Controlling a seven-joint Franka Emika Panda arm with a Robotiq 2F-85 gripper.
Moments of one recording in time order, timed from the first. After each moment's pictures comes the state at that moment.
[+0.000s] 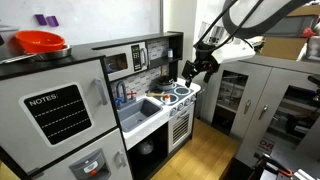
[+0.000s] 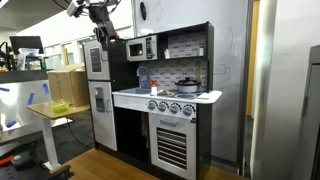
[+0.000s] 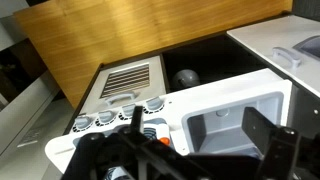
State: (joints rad) arm -0.01 -0.37 0.11 -2.45 0.02 2.31 0.31
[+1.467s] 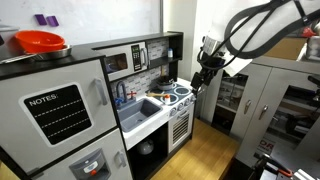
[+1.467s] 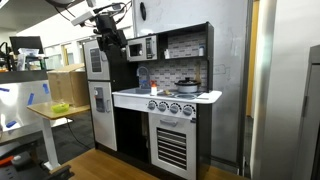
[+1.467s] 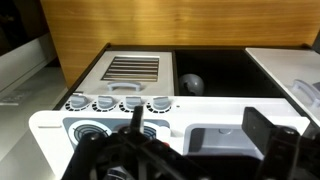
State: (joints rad) arm -0.01 -0.33 0.04 -2.54 -0.06 2.46 0.01
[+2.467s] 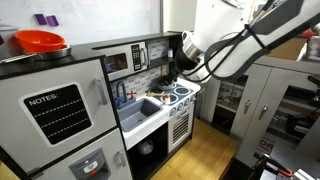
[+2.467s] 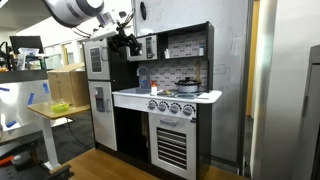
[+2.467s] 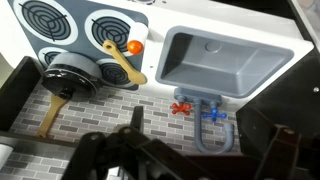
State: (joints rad) arm 0.03 -0.09 0.06 -2.46 -0.12 3.02 -0.06
